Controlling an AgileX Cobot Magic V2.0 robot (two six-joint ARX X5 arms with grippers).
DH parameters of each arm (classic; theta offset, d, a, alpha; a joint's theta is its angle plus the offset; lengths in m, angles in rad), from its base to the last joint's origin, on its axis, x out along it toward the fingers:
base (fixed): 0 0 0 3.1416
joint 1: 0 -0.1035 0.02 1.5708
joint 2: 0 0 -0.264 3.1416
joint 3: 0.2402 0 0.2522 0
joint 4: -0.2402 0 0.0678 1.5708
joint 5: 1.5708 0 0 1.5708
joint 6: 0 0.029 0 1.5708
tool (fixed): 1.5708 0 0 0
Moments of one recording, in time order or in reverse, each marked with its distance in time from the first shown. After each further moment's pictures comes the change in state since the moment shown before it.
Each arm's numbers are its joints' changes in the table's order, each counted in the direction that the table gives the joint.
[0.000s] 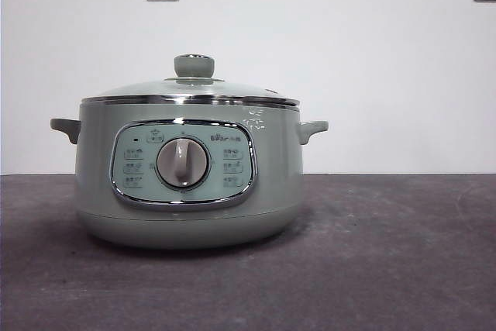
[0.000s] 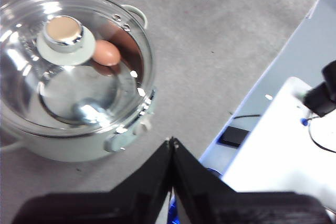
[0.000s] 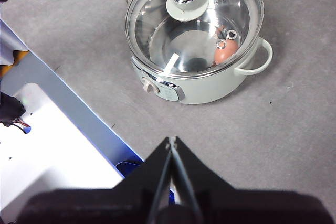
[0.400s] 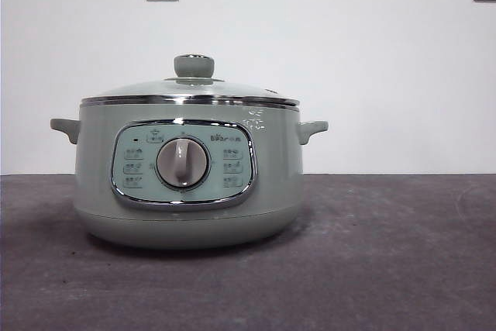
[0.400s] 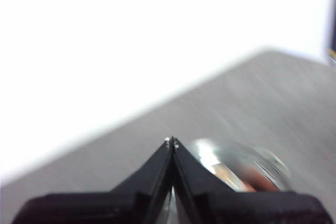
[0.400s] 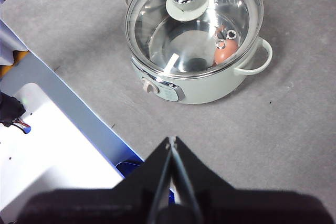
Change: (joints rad) left arm -0.235 -0.179 -0.130 0.595 -0.155 0.093; right arm 0.000 0.000 0.000 0.000 0.000 0.000
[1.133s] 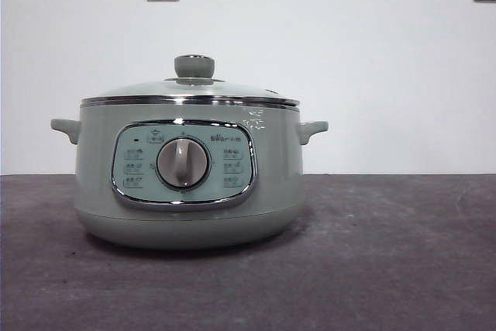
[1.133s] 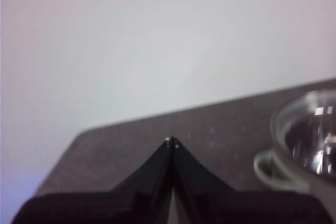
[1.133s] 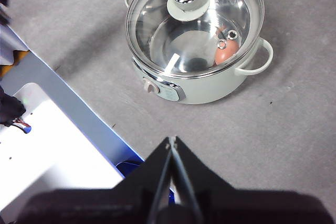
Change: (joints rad) left arm -0.252 -0.674 -1.027 0.500 -0.216 -0.019; right arm 0.000 -0.001 0.000 0.000 0.000 0.000
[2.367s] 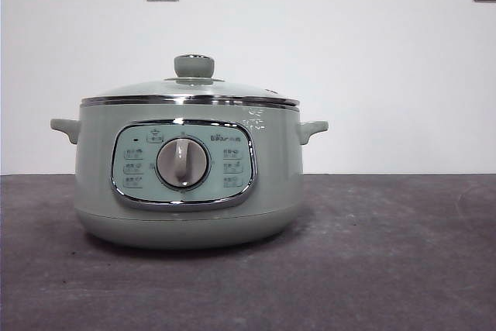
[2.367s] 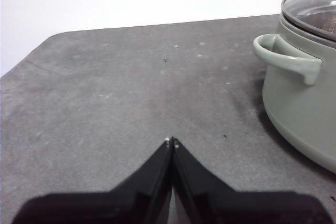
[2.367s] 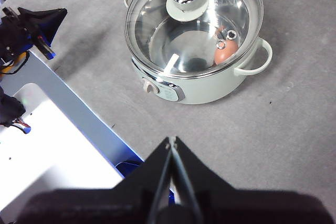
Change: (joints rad) left arm -0.020 -0.124 -0.262 -0.084 0.003 -0.123; right arm 0.000 0.000 0.000 0.000 0.000 0.000
